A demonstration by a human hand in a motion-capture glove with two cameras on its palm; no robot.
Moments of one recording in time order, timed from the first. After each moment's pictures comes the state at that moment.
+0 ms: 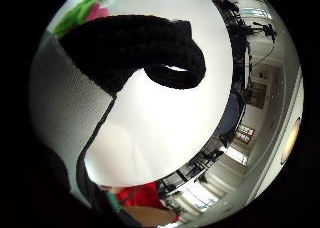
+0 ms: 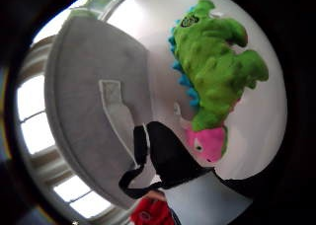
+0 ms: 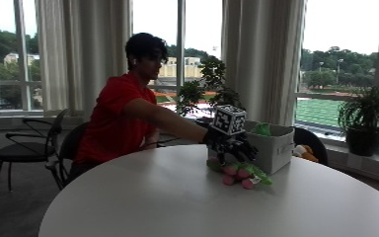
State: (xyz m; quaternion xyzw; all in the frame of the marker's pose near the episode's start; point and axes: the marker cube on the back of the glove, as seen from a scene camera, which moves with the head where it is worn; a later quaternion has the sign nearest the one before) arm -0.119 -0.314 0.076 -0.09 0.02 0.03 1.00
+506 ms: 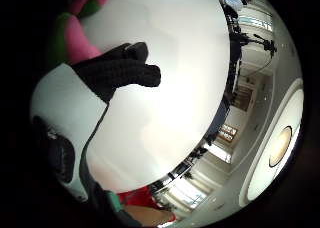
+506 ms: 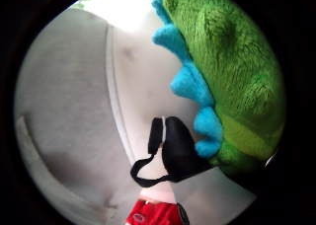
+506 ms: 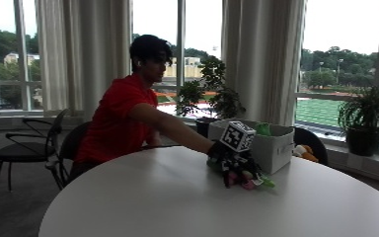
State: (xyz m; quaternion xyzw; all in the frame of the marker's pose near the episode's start) arm -0.116 -0.342 0.128 -0.14 0.10 0.01 0.98
